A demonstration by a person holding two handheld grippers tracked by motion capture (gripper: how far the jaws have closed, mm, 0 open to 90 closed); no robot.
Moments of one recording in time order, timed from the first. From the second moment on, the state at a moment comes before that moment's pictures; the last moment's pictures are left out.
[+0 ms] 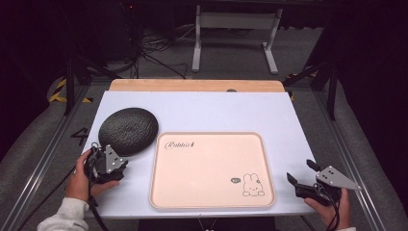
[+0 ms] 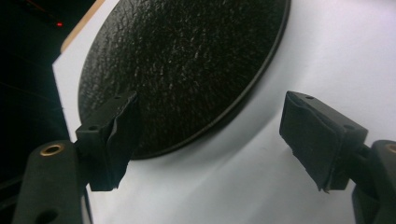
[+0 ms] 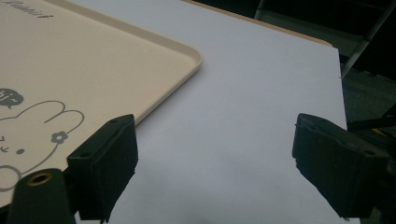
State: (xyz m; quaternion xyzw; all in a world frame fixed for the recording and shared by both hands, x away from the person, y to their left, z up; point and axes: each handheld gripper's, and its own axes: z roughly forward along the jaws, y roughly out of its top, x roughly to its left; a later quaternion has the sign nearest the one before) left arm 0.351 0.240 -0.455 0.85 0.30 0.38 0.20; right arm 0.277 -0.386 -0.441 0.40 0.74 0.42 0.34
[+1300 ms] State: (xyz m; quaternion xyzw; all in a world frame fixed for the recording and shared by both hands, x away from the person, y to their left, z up) left arm 0.380 0.174 -0.482 0.85 0.13 0.52 0.01; right arm 0.277 -0.385 -0.442 0.40 0.74 0.42 0.34
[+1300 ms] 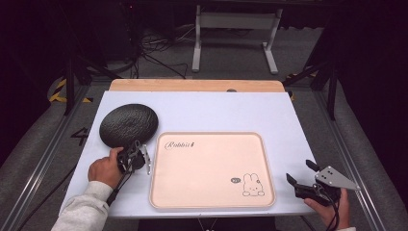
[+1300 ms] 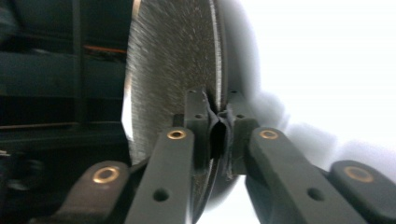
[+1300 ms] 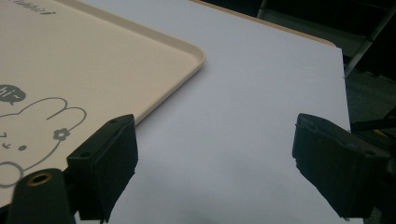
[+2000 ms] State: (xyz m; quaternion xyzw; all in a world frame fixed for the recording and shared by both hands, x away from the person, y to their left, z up) left arm 0.379 0.179 -0.472 0.84 0.15 0.52 0.04; right arm 0.277 -0.385 -0.442 0.39 0.75 0.42 0.34
